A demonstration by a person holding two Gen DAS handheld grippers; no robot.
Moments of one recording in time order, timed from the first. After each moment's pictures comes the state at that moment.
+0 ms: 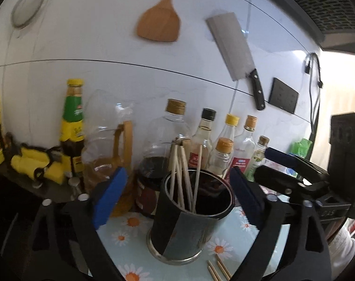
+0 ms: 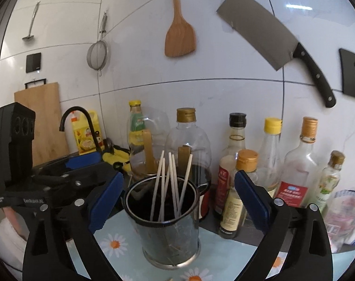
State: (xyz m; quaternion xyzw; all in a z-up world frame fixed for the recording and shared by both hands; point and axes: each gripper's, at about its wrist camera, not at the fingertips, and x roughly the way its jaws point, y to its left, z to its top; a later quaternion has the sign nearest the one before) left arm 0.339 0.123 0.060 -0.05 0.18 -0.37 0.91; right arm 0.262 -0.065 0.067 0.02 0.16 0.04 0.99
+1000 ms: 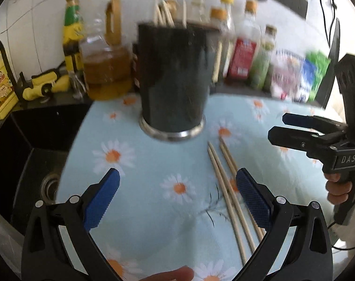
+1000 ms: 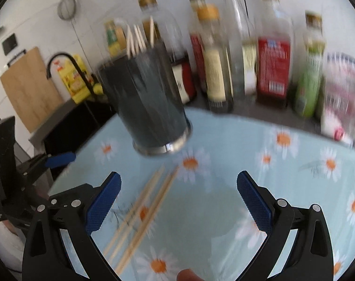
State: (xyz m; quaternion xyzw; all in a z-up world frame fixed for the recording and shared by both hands) left arm 0.252 0.091 -0.057 0.10 0.38 -0.30 0.87; right arm 0.208 -0.101 -0.056 0.11 0.39 0.03 0.91
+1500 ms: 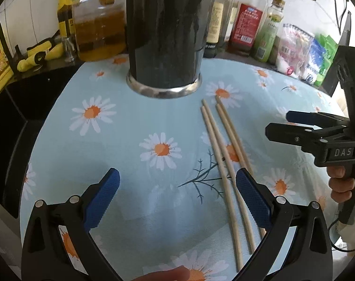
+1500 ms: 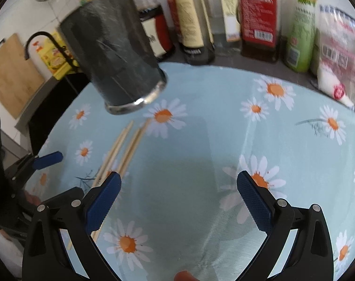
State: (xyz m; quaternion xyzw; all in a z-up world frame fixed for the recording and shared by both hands) left arm 0.244 0.077 -0.096 0.09 0.45 -0.28 0.84; right arm 0.209 -0.114 -0.102 0.12 0.47 0.00 0.87
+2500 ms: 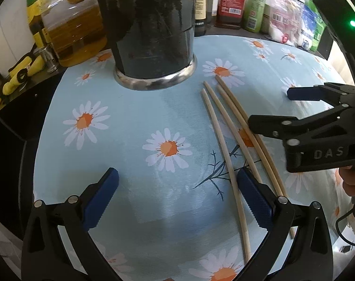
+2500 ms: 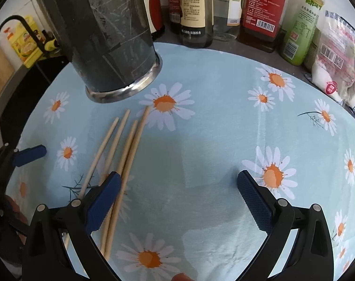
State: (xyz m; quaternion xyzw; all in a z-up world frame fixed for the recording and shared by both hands) left arm 0.262 0.067 -0.100 0.19 0.47 -0.32 0.80; right arm 0.237 -0.073 -0.109 0.08 0.53 -0.09 0.84
